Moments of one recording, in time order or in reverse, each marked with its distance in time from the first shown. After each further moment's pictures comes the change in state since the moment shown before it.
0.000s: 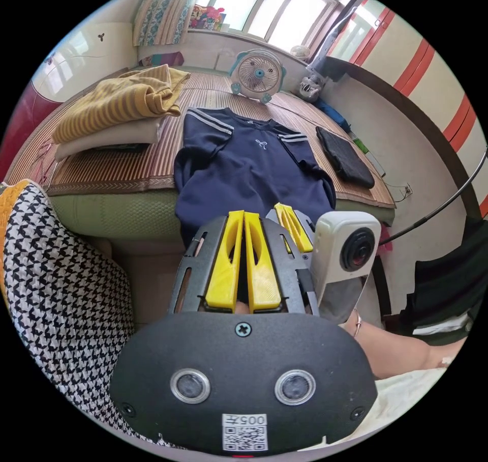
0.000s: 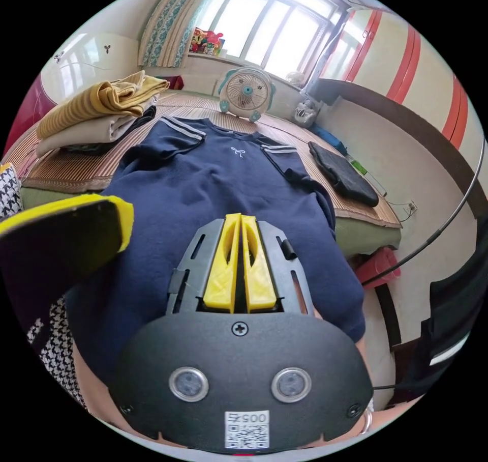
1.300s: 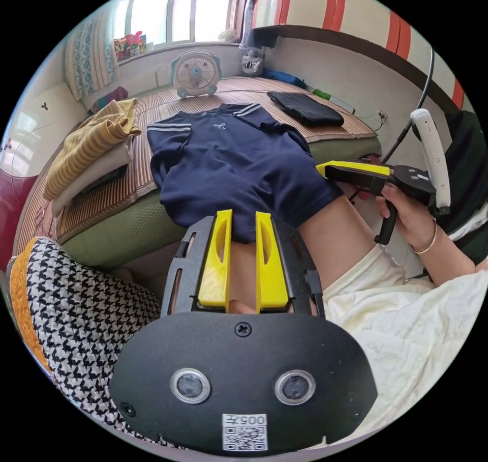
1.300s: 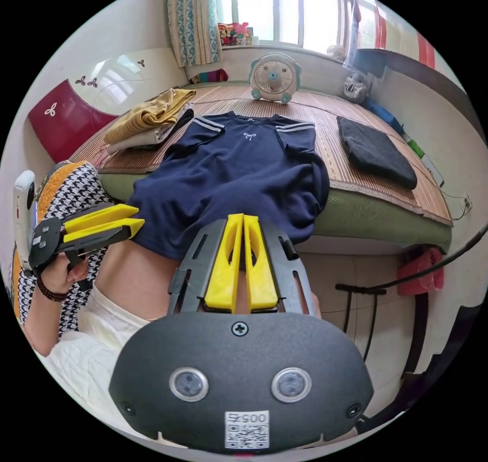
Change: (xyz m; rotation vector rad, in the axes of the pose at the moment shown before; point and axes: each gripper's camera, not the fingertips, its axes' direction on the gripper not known) left arm 0.024 0.074 -0.015 -0.031 -0.037 0.401; right arm 0.279 0.094 -0.014 -0.114 -0.433 -0.059
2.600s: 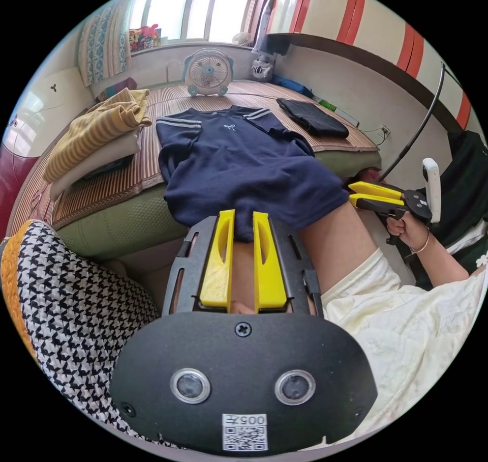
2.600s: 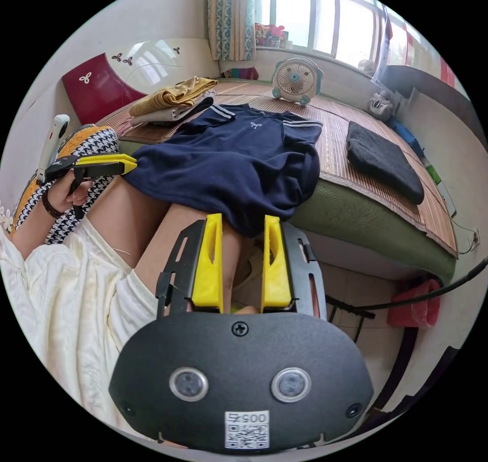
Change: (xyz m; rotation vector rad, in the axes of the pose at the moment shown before) left arm -0.032 0.005 -0.001 0.028 0.052 -0.088; right arm 0.125 0.091 0.006 0.007 -0.087 -0.183
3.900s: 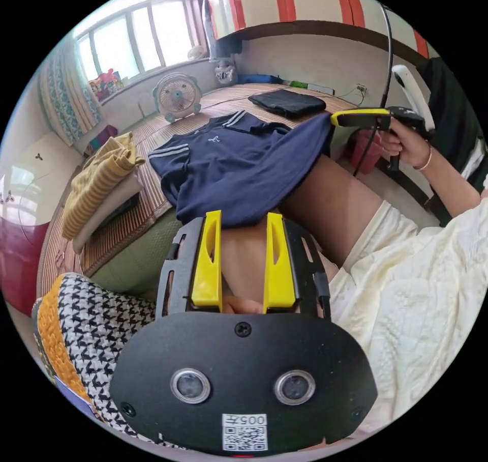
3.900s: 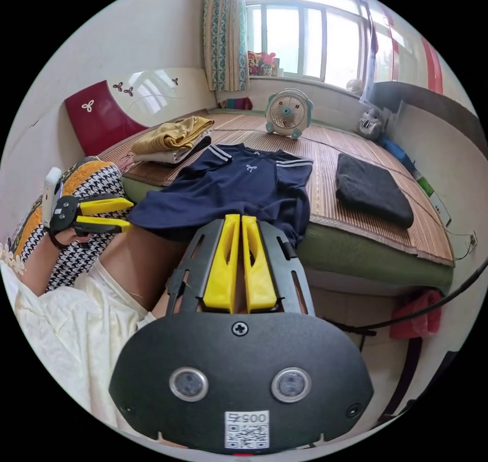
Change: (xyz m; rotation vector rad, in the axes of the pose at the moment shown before) left arm 0.055 0.017 -0.023 -0.009 -0.144 0.370; right arm 0.010 -0.012 -0.041 0.166 -0.007 0.055
